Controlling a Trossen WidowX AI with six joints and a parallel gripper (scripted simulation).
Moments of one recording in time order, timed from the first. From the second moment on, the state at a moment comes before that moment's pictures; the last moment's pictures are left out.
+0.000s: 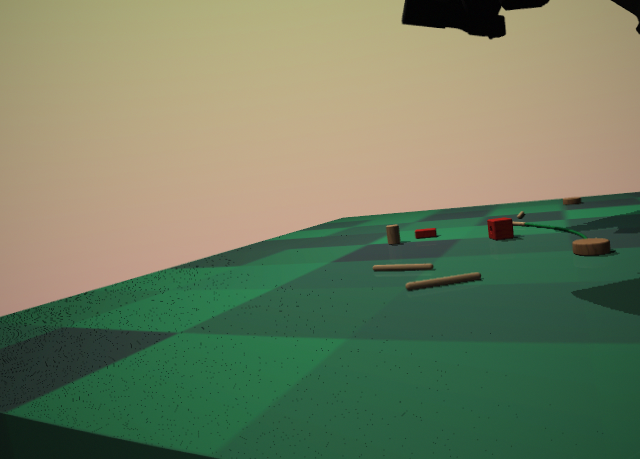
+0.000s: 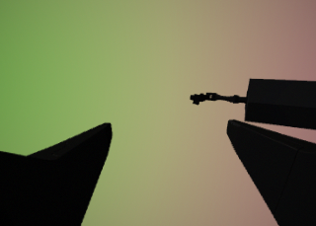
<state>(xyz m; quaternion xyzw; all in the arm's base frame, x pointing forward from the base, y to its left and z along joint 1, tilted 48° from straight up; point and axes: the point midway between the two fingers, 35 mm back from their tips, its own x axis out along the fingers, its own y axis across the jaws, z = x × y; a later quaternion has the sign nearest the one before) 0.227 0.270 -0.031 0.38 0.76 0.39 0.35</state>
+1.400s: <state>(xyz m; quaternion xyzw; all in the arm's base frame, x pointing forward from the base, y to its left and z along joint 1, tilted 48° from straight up) 0.305 -0.076 -0.109 -0.65 0.66 0.28 0.24</state>
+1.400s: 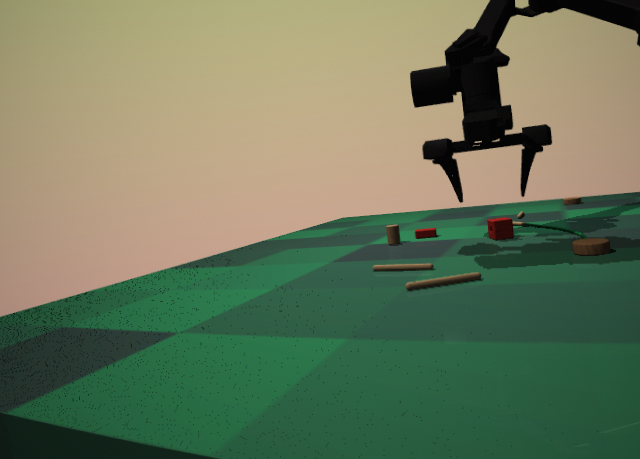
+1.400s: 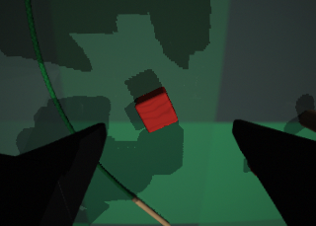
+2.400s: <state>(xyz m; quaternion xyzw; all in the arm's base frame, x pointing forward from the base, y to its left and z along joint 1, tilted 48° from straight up) 0.304 -0.078 -0.107 -0.66 0.66 0.28 0.23</state>
